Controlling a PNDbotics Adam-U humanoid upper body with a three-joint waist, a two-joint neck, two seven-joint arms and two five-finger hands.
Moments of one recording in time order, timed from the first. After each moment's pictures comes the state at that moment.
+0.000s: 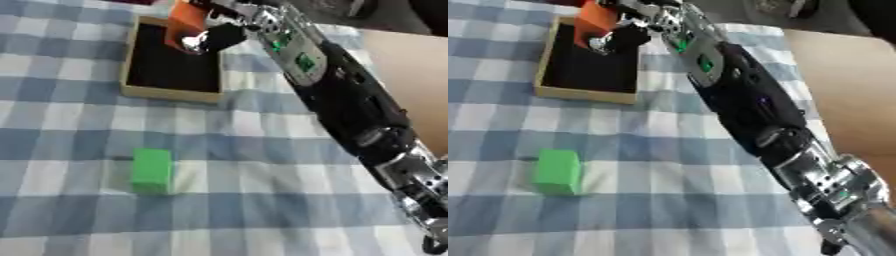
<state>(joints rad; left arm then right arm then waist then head) -0.28 0.68 0.01 -1.98 -0.08 -0.32 0.32 -1.13 -0.42 0.30 -1.14 0.58 0.06 0.41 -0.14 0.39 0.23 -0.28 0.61</state>
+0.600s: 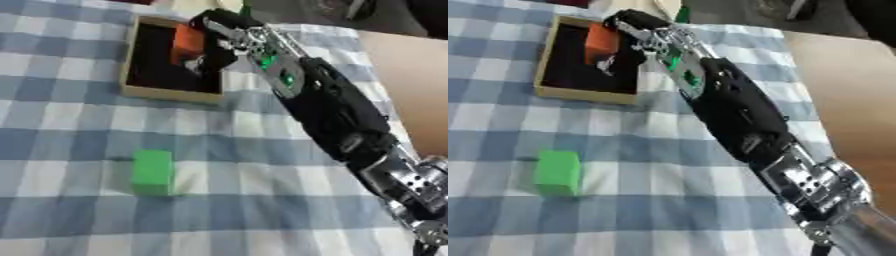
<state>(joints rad) -0.29 0.68 0.01 -1.98 -0.07 -0.32 0.31 -1.14 -0.39 0.29 -1.02 0.79 0.05 0.35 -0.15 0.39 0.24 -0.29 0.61</state>
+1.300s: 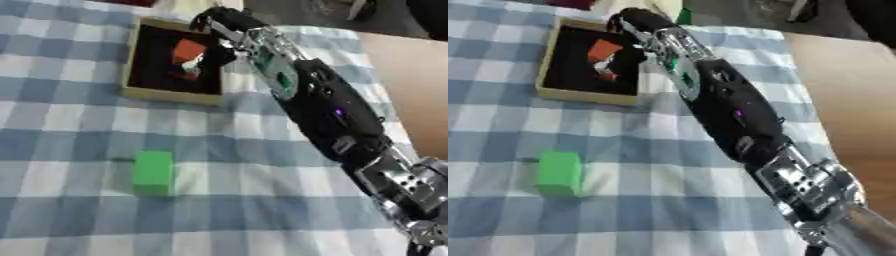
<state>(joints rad) -0.29 0.68 0.01 -1.98 -0.06 -0.32 0.31 -1.14 -0.38 0.25 -1.05 0.83 0.07 0.30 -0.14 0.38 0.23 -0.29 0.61</state>
